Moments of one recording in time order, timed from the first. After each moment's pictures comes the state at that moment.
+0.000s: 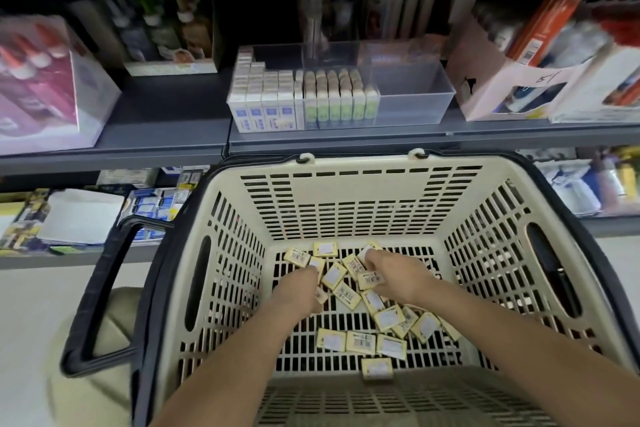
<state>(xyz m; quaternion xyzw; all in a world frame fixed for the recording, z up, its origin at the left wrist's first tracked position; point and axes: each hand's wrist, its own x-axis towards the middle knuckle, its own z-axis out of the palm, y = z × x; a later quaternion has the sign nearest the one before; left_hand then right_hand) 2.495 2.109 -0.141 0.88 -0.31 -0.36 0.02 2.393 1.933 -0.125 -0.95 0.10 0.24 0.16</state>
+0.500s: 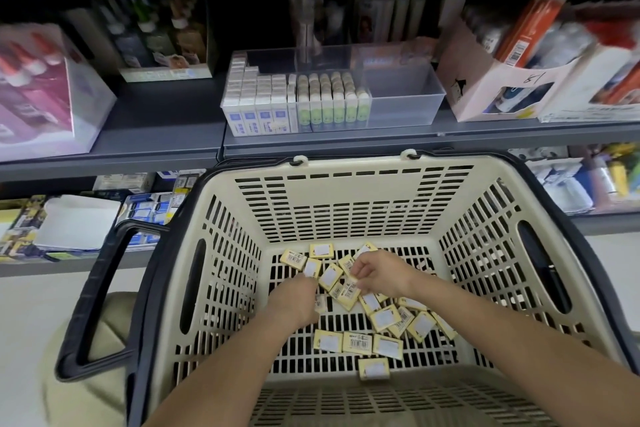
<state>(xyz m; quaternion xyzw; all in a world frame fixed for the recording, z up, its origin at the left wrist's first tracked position) 2.487 2.116 -0.143 0.87 -0.35 -0.34 -0.03 2.399 1.940 -0.120 -0.81 0.23 0.23 0.48</state>
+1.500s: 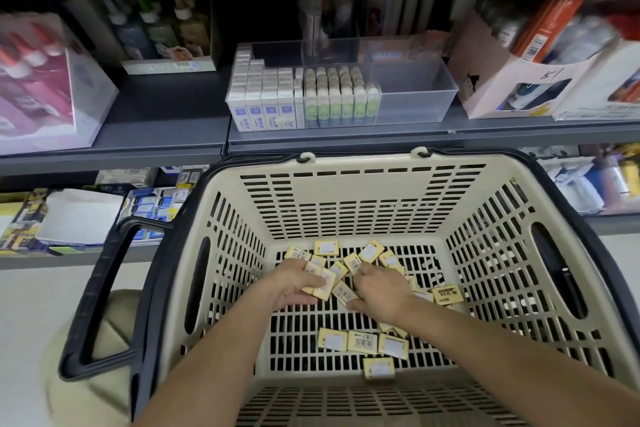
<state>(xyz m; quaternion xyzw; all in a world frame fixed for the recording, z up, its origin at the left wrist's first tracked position) 2.517 2.115 -0.134 0.71 0.03 -0.56 0.42 2.394 1.971 -0.138 -0.96 0.08 0.26 0.07</state>
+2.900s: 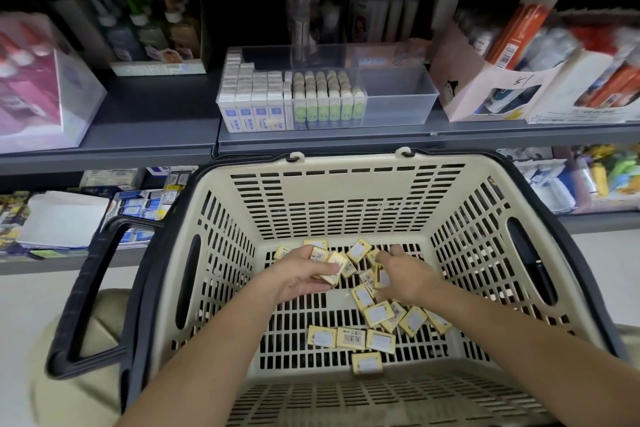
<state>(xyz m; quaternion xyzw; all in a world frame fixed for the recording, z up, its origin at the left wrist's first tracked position) 2.507 2.095 -0.117 0.60 0.03 -0.60 0.53 2.372 1.921 -0.125 -0.92 0.22 0.29 0.13</state>
